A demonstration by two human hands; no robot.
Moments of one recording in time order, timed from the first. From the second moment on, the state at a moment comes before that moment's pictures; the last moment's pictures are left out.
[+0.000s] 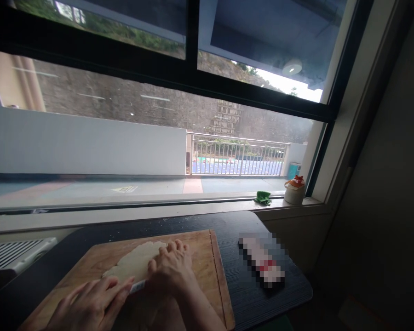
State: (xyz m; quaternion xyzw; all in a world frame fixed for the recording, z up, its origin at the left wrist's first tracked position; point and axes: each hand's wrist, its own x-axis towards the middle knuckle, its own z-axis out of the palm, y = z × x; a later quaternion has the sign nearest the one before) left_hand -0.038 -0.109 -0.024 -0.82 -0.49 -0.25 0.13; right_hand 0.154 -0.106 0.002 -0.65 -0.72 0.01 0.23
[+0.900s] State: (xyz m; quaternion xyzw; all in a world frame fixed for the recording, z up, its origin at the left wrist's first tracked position) left_hand -0.028 -0.144 -0.025 -0.82 -0.50 -0.25 0.09; right_hand 0.153 -0.128 0.001 -0.67 -0.71 -0.01 0.23
